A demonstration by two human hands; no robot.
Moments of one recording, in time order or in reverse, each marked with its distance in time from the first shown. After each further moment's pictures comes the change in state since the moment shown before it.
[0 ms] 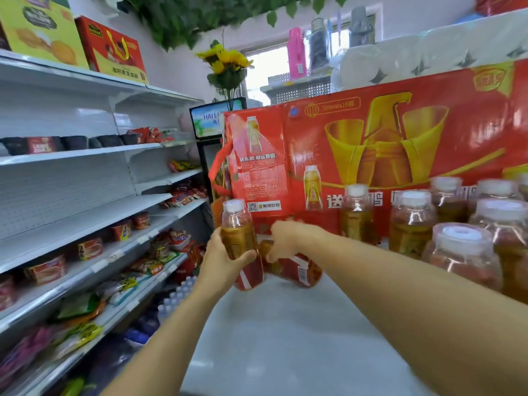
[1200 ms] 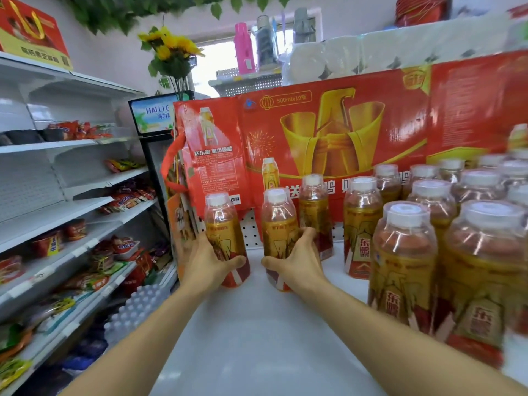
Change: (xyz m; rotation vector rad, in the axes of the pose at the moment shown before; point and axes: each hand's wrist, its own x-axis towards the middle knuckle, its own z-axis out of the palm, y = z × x) left_hand 0.018 -0.009 0.045 0.099 -0.093 0.077; right_hand -0.061 0.047 0.080 0.974 0.579 0.326
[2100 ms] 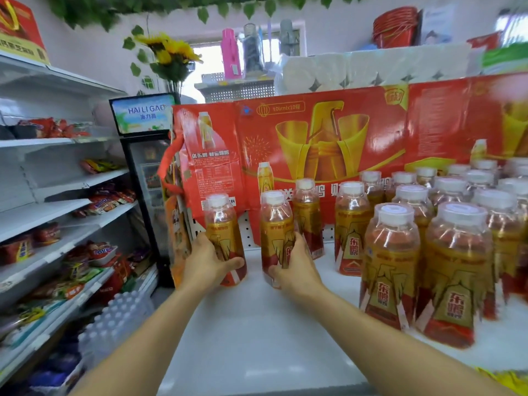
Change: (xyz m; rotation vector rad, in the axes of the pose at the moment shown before) left_hand -0.004 0.006 -0.001 0.079 -0.056 0.025; right_hand -0.020 0.009 0.004 -0.110 0.019 -0.004
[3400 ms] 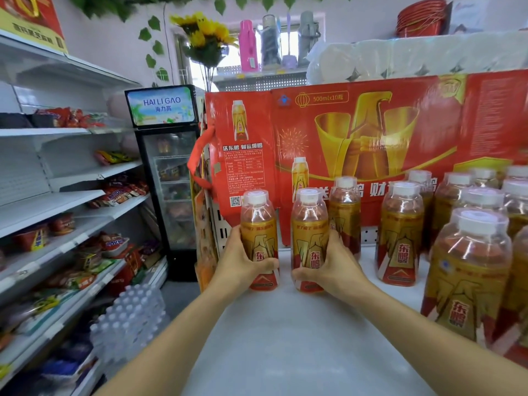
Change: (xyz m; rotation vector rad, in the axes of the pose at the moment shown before) left_hand -0.002 -0.004 -0.014 -0.461 -0.204 0.064; right_hand 0.021 -0.008 0.003 -0.235 -0.019 -0.046
